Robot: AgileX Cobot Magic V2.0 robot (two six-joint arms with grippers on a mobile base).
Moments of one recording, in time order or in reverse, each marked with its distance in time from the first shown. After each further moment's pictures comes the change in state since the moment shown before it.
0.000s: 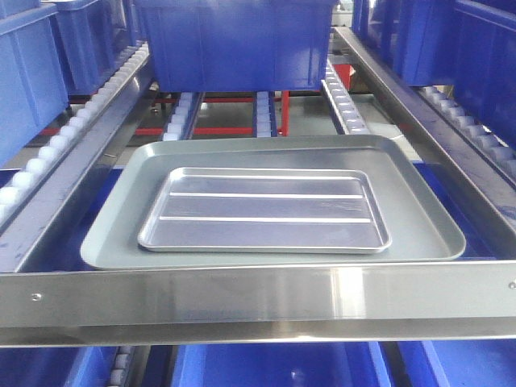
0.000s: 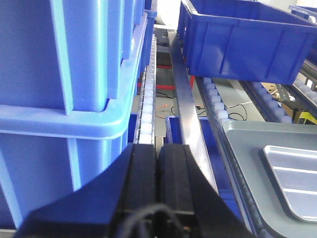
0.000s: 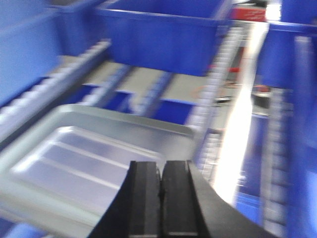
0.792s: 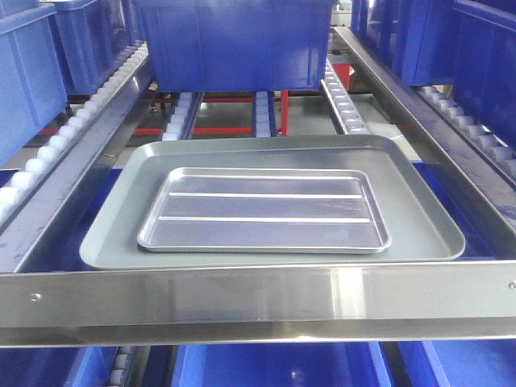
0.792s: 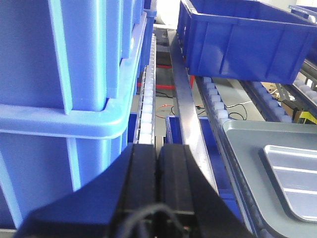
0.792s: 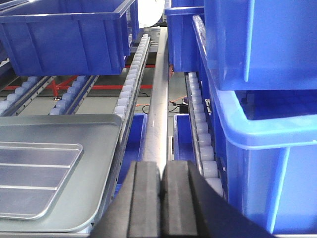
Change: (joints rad) left arm 0.000 0.000 0.002 0.000 -0.002 0.000; right arm -0.232 -0.261 0.389 -0.010 -0.238 0.082
